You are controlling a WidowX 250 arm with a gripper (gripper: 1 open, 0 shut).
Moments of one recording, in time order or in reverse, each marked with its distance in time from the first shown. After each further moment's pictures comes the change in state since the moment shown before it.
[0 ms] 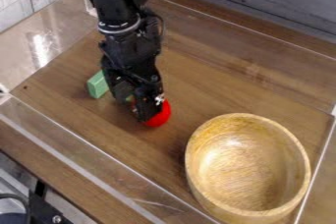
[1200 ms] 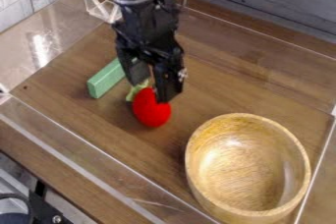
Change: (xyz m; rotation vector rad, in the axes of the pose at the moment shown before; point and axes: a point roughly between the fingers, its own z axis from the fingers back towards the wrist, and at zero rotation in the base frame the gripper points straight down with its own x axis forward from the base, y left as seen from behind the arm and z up) arm 0.019 -0.027 0.015 -0.068 0.002 -0.018
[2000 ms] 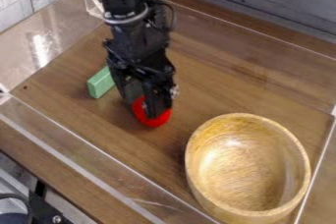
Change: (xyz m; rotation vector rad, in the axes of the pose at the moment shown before) arm -0.017 0.011 0.002 0.004 0.001 0.095
